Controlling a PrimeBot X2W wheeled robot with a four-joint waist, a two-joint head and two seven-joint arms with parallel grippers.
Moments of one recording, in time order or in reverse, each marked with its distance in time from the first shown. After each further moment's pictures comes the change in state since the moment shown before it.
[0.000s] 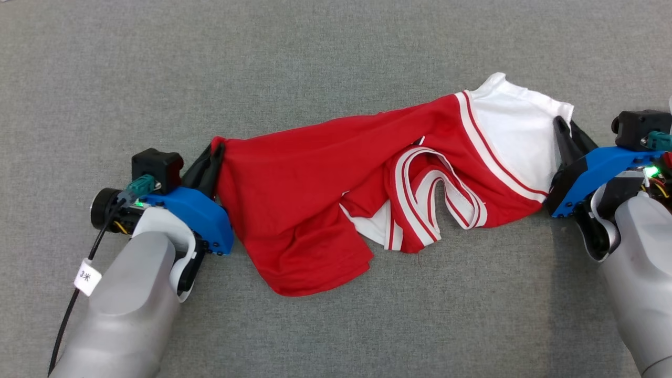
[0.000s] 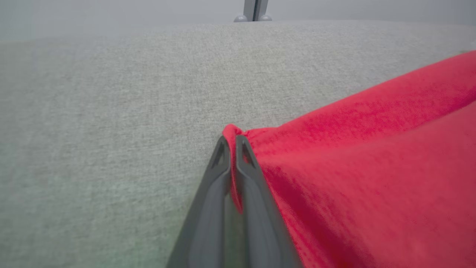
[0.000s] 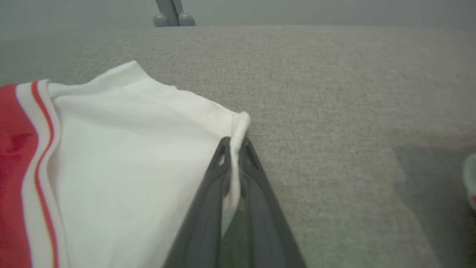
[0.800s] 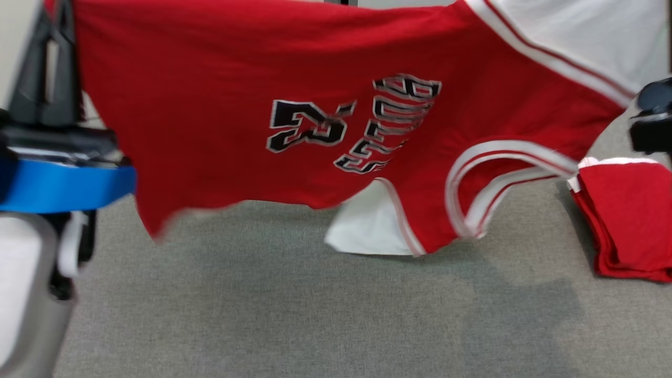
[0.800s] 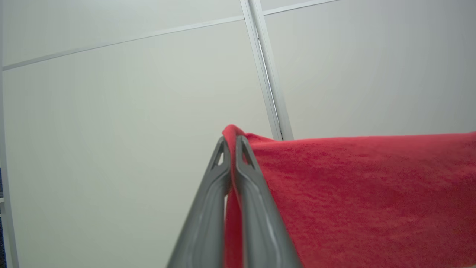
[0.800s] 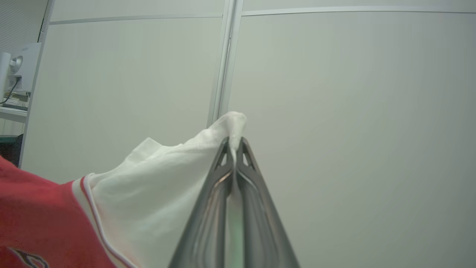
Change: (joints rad) left arm 0.160 0.285 0.218 -0.915 0.140 0.285 0.002; right arm 0.112 -0.088 -0.103 -0.881 0.005 0.000 -0.011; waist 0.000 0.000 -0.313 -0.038
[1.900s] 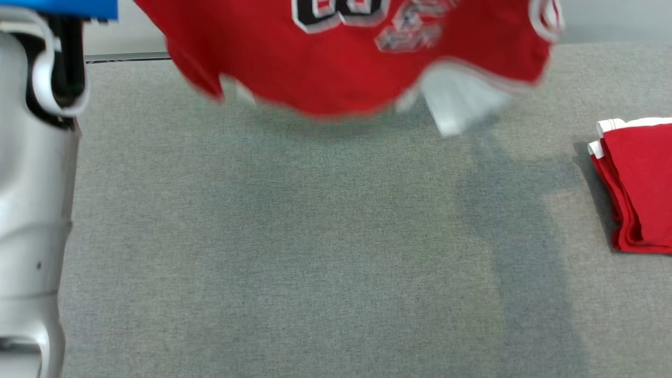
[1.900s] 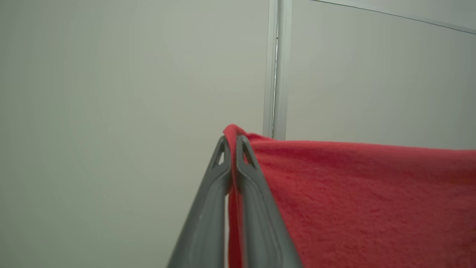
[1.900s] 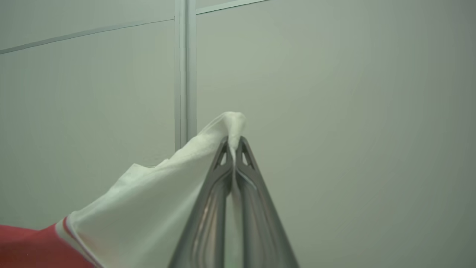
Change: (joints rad) left arm -0.500 -0.177 0.026 0.483 -0.179 -0.175 -0.080; right arm -0.609 0.039 -0.016 0.461 0.043 0.000 -0.002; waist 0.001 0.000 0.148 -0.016
